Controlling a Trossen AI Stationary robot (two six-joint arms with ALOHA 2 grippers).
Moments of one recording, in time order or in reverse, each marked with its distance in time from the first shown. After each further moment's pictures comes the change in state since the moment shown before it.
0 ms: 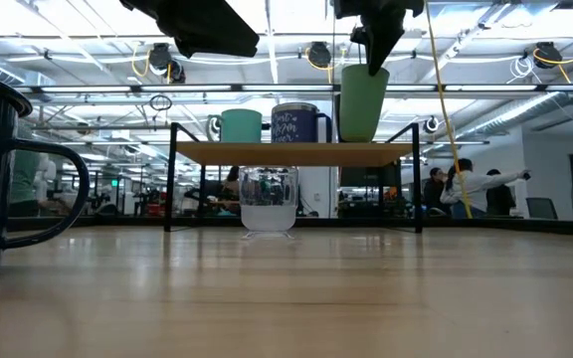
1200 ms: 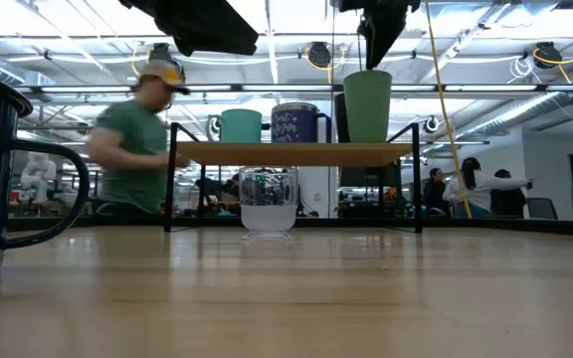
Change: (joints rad) left arm -0.009 0.000 0.000 0.000 0.000 -0.001; right arm 0.002 -0.034 0.000 0.028 0.049 0.086
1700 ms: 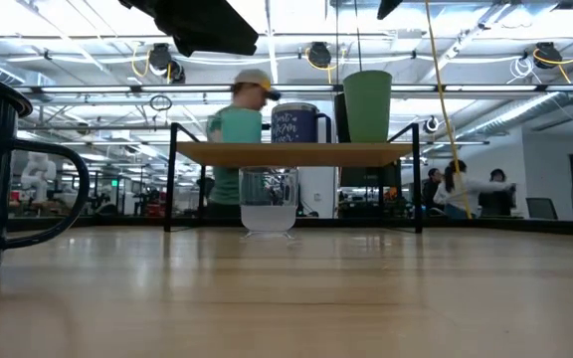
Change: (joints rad) left arm 0.000 0.000 0.000 0.000 0.000 -0.004; right arm 0.109 -0.185 0.000 0.075 0.098 0.098
